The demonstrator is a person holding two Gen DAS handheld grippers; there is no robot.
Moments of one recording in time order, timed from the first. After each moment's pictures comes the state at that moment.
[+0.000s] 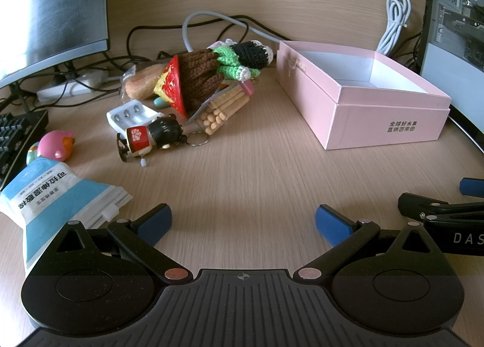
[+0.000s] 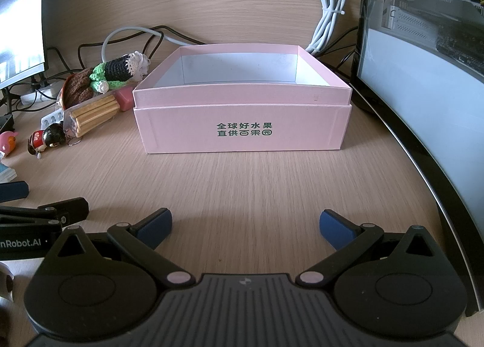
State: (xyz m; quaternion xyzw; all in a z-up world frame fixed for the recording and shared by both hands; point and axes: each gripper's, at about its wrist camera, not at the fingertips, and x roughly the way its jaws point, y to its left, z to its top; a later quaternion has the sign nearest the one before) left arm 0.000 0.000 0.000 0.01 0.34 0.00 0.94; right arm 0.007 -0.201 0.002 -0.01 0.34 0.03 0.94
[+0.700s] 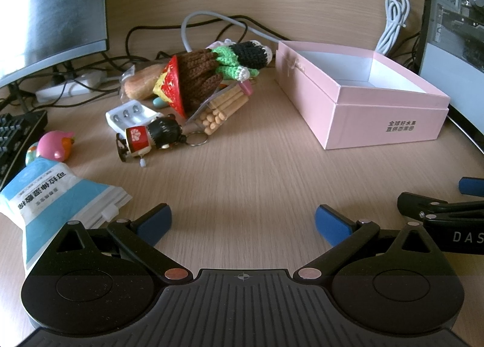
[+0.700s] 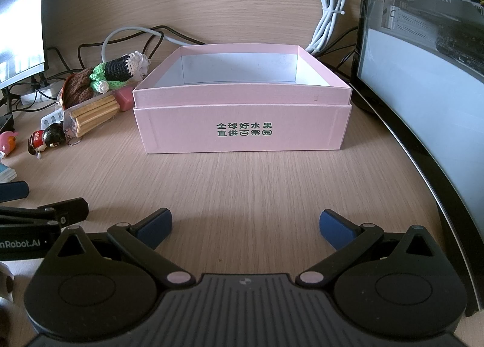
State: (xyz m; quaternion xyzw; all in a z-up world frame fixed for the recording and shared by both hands) left arm 0.000 -0.001 -0.003 0.01 0.34 0.00 0.94; right arm 0.007 -0.201 0.001 -0.01 0.34 0.03 0.94
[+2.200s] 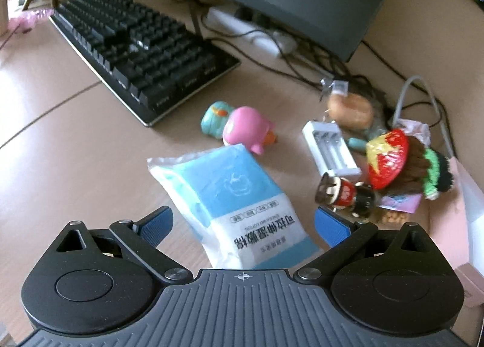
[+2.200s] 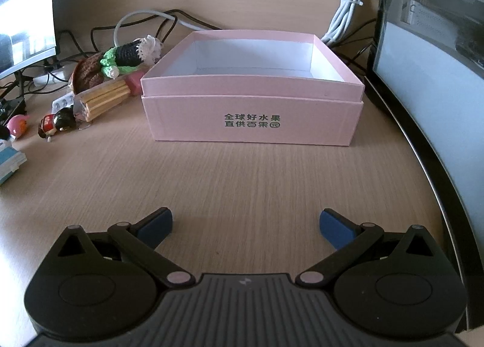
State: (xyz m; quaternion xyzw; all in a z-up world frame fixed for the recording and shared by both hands) left arm 0.017 0.153 0.041 -0.25 0.39 0.22 0.86; right arm 0.019 -0.202 0.002 -0.02 0.38 0.06 0.92
